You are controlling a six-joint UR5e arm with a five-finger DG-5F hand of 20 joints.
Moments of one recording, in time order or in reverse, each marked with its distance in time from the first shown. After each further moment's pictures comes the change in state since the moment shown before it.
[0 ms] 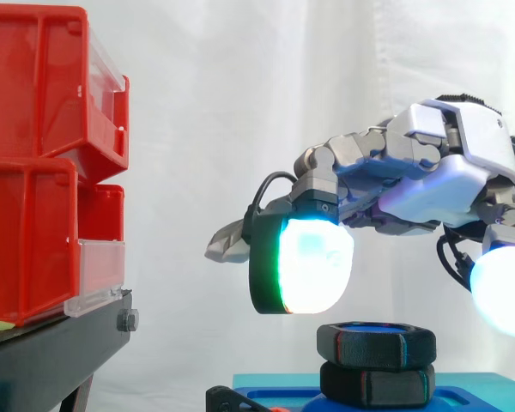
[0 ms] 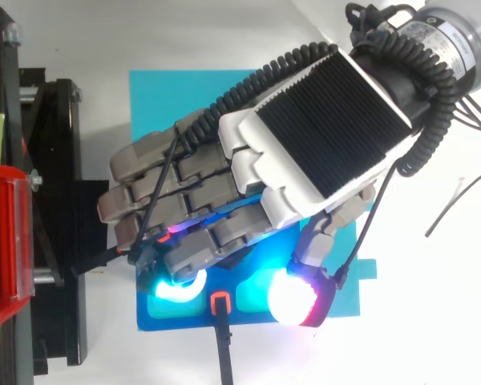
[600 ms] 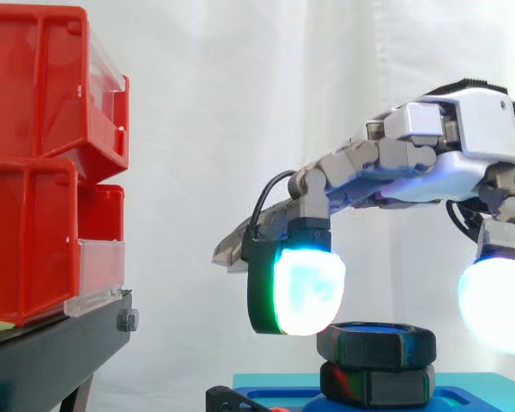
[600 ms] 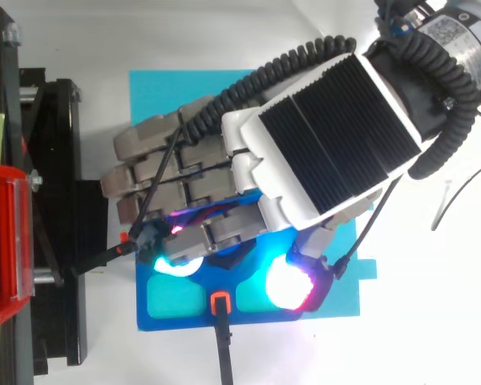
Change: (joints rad) arm 0.015 0.010 0.110 -0.343 0.072 -0.298
